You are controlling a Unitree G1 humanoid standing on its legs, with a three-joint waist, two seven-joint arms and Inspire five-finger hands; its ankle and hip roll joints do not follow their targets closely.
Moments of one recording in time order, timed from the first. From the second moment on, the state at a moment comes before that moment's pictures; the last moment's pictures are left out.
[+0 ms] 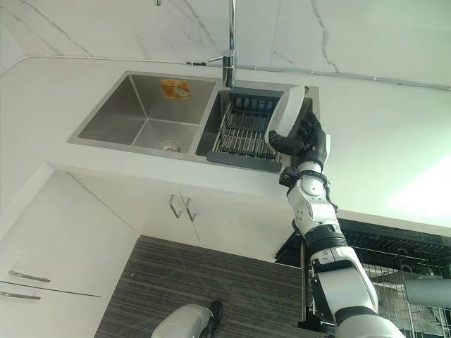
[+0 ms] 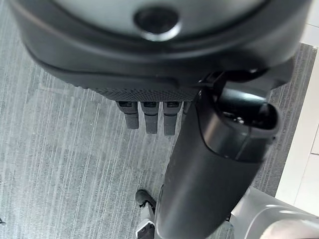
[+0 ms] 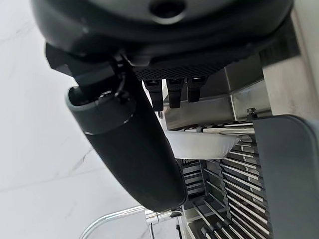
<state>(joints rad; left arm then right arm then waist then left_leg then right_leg) 0.13 0.25 -0.19 1.24 -0.26 0.02 -0.24 -0.75 -0.44 0.14 0.64 0.64 -0.06 -0.40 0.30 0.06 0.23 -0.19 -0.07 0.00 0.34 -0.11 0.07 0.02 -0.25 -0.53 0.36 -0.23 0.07</state>
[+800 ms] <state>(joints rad) 0.13 0.25 -0.19 1.25 -0.26 0.00 -0.22 -0.76 -0.44 0.12 0.64 0.65 -0.06 -0.40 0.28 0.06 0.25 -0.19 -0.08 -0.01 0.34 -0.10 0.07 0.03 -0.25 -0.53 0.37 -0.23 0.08</state>
